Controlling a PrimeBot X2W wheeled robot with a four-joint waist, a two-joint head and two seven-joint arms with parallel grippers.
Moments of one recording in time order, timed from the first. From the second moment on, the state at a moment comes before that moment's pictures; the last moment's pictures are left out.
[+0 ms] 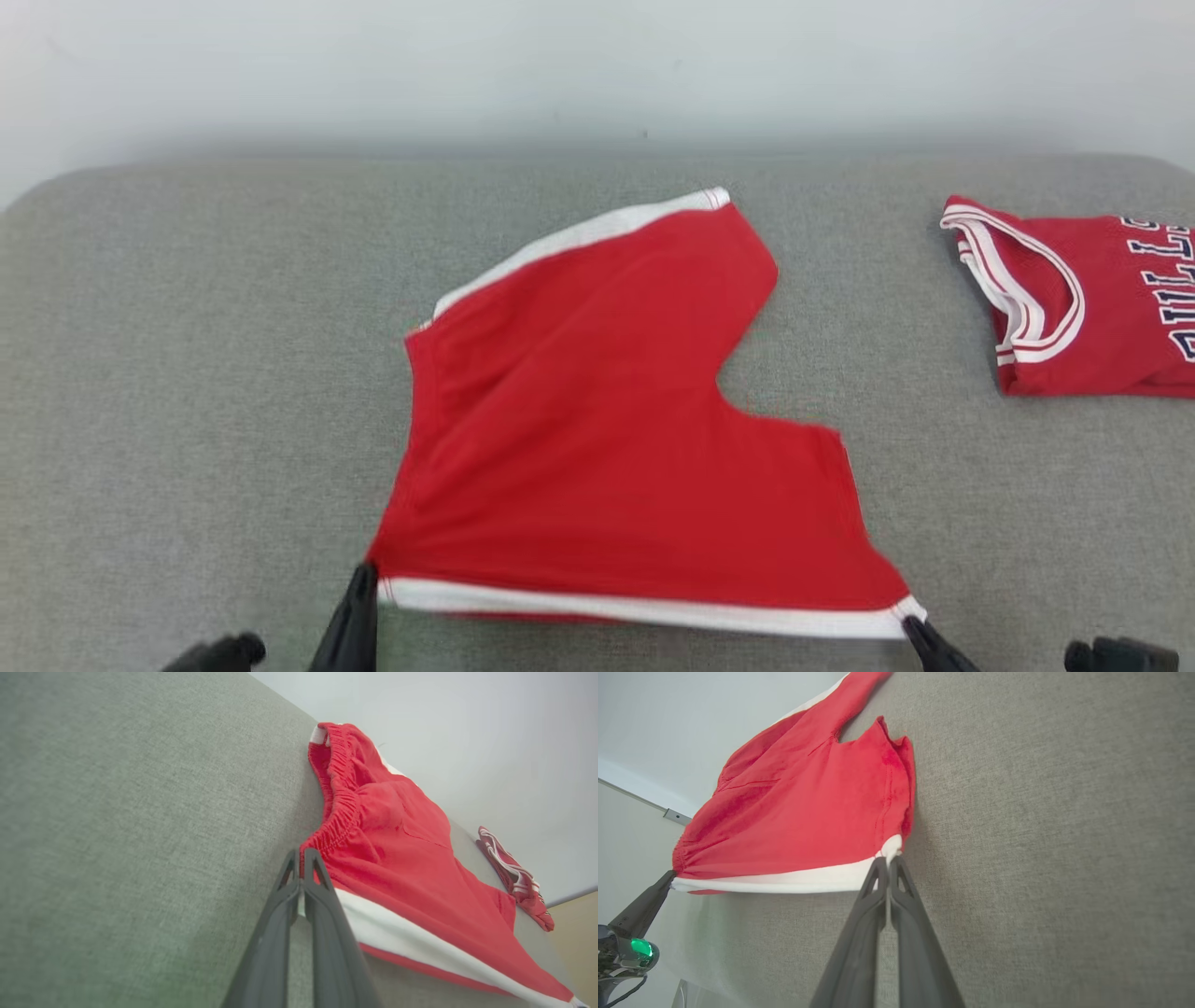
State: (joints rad) left arm -0.08 0.25 -0.36 0.28 -0.91 -0.03 -0.26; right arm 0.19 -0.39 0.23 0.01 0.87 0.13 0.03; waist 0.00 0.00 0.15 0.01
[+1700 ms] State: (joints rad) left arm -0.94 0.11 -0.39 0.81 -1.00 -0.13 -0.11; right arm -1.16 -0.26 0.33 0.92 0.57 0.13 0.10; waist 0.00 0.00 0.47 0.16
